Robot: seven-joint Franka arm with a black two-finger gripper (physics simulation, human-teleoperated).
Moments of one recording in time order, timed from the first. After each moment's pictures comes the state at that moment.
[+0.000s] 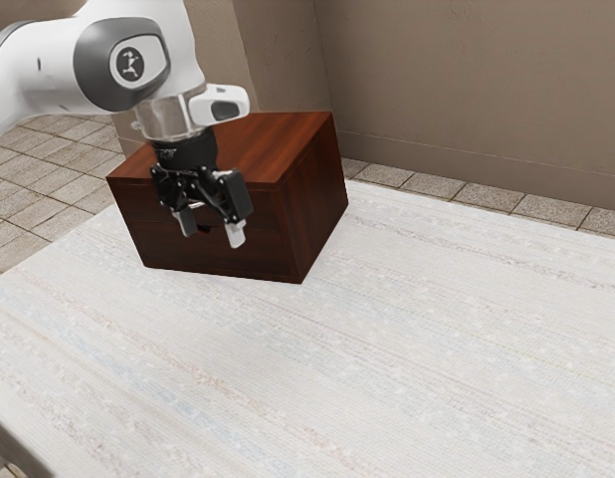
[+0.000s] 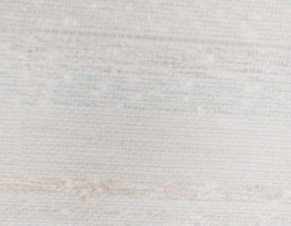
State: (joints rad) arm 0.09 0.16 0.07 -1.31 -0.05 1.39 0.10
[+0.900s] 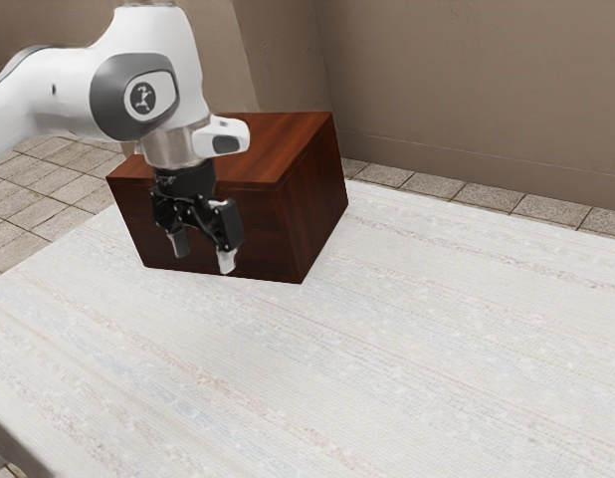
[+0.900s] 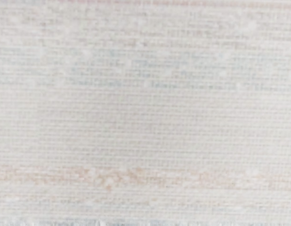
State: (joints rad) arm 0.09 0.10 0.09 -1.51 0.02 1.46 0.15
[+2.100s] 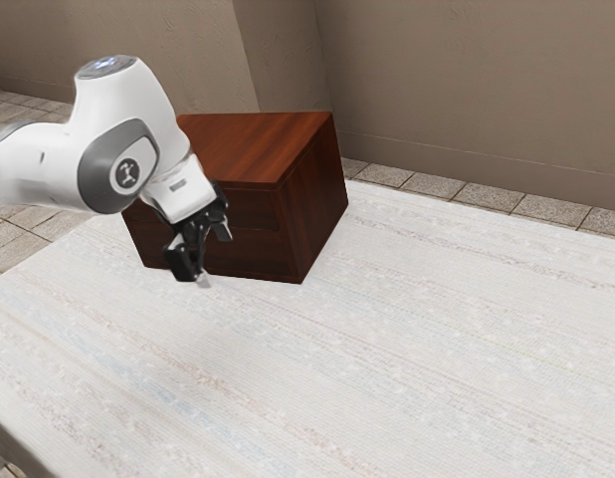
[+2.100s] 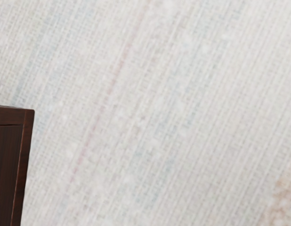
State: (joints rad) arm 0.16 0.00 0.05 -1.80 0.01 1.99 1.39
